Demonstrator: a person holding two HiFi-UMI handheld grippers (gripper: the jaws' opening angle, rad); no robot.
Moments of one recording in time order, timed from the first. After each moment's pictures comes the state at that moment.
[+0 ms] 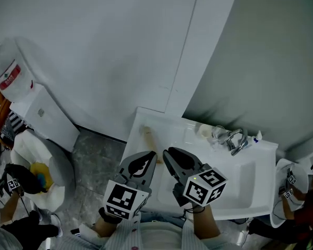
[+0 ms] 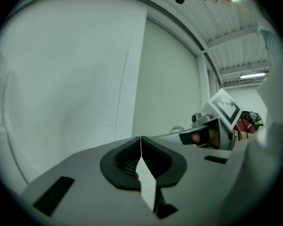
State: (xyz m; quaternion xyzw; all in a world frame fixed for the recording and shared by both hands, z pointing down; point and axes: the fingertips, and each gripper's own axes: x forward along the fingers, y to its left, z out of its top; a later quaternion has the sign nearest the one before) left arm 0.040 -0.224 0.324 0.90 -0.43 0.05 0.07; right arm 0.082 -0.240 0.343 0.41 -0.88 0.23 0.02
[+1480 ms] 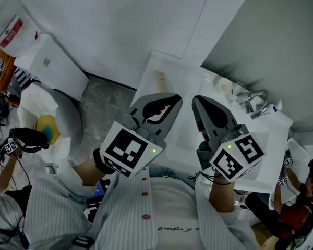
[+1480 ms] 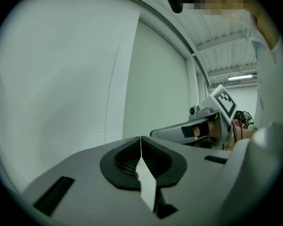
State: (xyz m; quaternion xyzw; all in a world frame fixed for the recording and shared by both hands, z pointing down) left arm 0.059 -0.225 0.301 0.93 -0.37 0.05 0.05; right arm 0.096 -0.232 0.302 0.40 -0.90 0.16 0.05
